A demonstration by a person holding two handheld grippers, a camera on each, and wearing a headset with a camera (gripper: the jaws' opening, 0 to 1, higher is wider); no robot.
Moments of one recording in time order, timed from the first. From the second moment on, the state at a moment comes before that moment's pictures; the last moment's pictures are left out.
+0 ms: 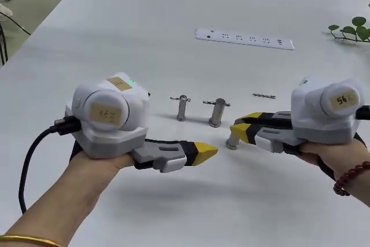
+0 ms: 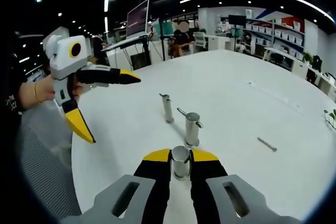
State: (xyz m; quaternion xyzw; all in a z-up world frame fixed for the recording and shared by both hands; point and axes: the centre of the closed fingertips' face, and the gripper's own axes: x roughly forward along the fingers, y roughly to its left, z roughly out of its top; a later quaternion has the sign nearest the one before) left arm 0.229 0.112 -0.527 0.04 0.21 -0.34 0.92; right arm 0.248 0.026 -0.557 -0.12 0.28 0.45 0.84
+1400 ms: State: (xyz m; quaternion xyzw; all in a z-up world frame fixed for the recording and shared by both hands) left arm 0.224 0.106 -0.530 0.05 0.21 -0.35 0.91; right arm 0.268 -0.006 -0.530 -0.14 0.30 0.46 0.83
